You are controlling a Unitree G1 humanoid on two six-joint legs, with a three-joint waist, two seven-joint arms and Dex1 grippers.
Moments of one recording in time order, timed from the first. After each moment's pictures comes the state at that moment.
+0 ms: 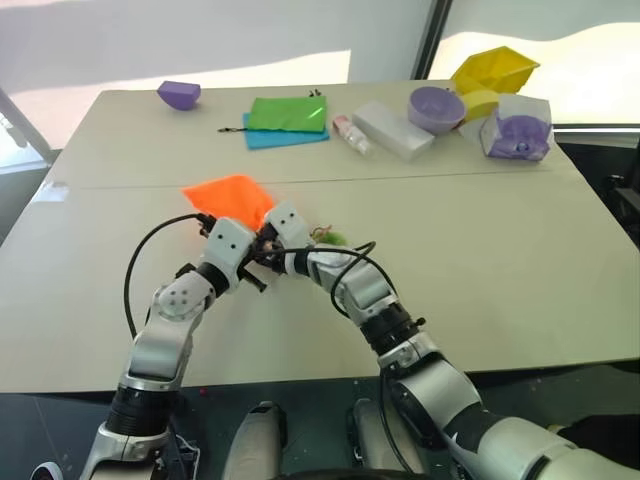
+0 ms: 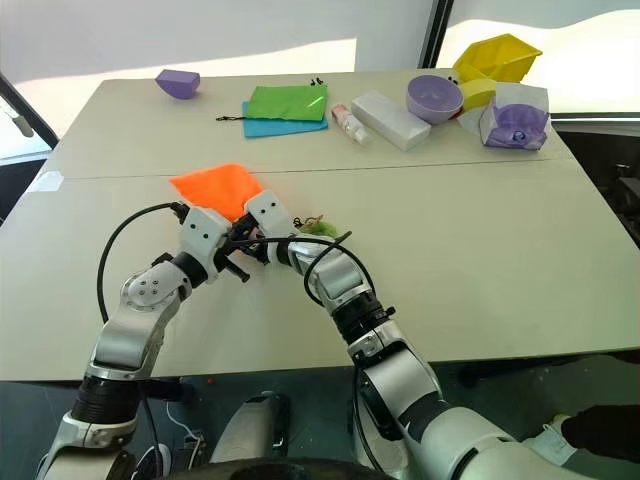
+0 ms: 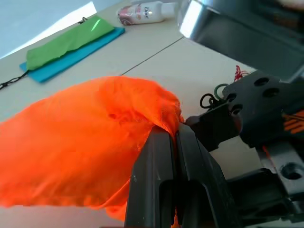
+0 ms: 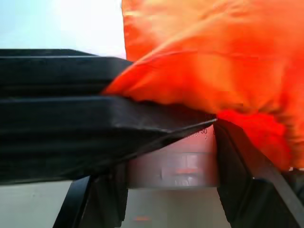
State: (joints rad) left arm -0.20 0.38 -0.04 -0.24 -0.04 0.33 -0.48; right arm -0.79 0.14 0.27 0.52 0.07 0.50 0.41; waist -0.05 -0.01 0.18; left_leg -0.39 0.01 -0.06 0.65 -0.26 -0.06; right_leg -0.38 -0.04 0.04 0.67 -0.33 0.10
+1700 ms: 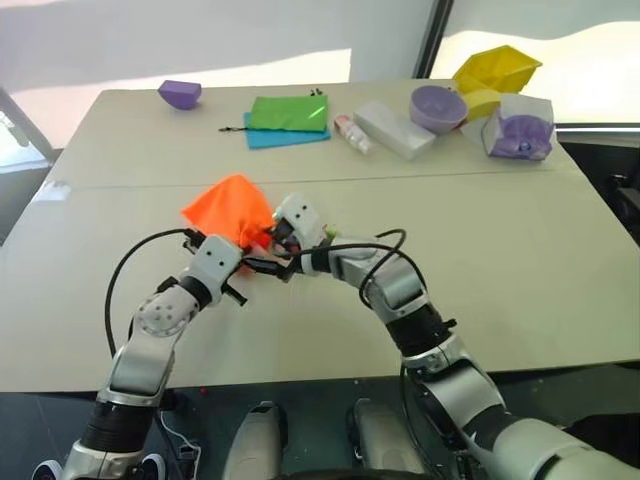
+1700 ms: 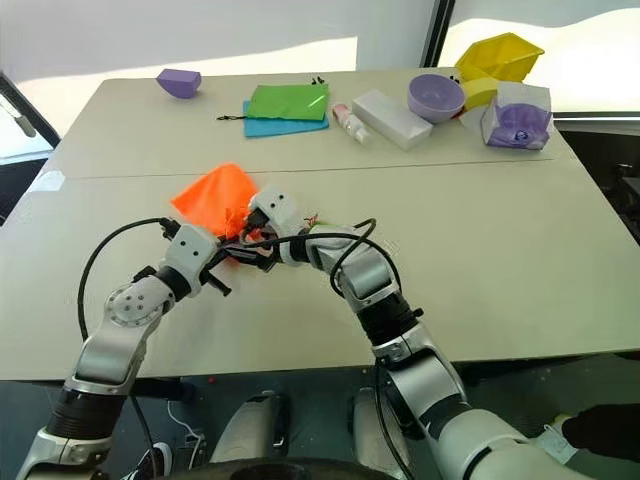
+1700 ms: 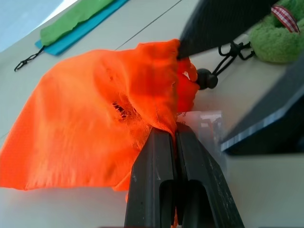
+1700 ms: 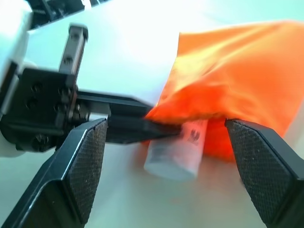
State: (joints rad) left arm -0.11 0.48 -0.04 -0.23 0.03 0.27 -0.47; right arm -0.70 -0.05 0.28 0.09 0.18 0.68 0.67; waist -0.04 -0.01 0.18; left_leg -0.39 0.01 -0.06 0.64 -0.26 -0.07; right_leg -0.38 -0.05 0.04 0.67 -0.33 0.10
